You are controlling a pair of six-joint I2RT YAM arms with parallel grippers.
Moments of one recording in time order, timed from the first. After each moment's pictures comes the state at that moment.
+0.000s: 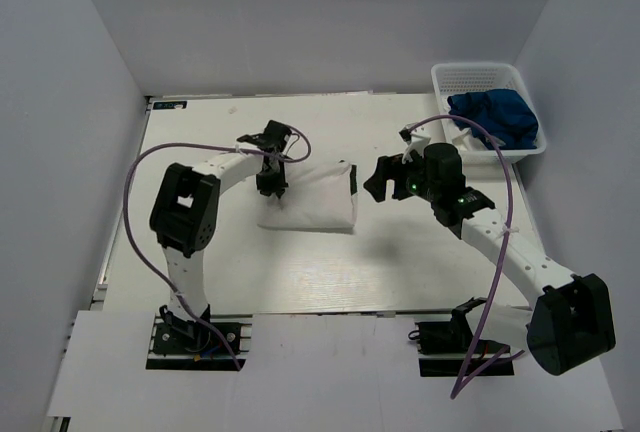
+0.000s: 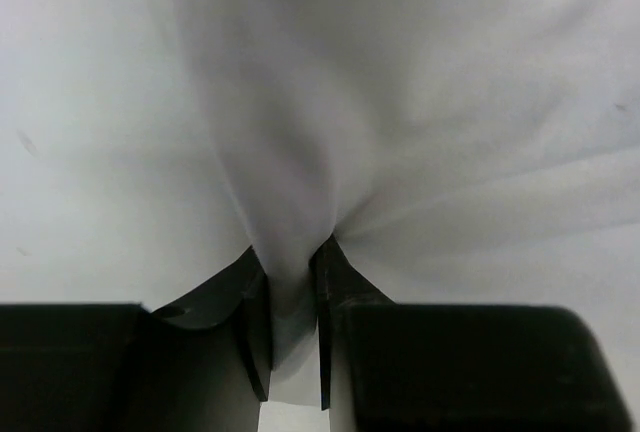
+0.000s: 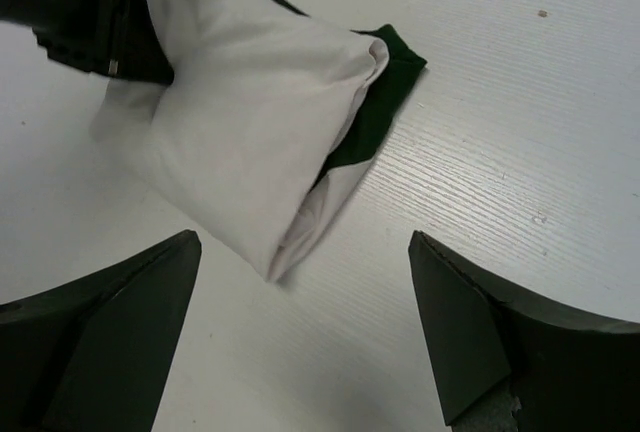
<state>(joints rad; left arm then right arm) -0.43 1.94 1.34 -0.63 -0.12 -0.49 0.43 1.17 0.80 -0.09 -0.25 0.20</state>
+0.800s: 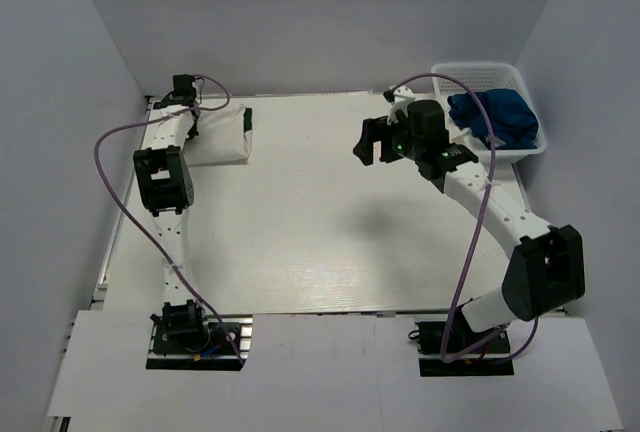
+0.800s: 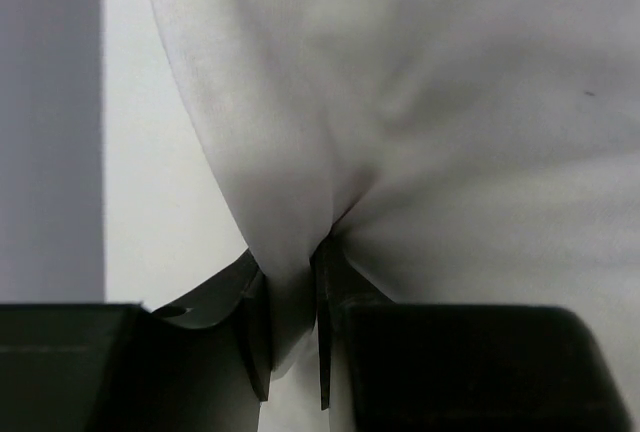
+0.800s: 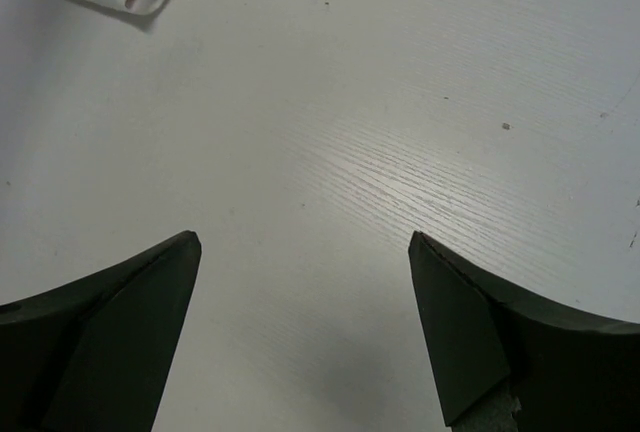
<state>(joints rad) 0.09 2.53 2.23 -0.67 -0.43 0.12 0.43 1.44 1.18 -0.20 -0.22 0.14</state>
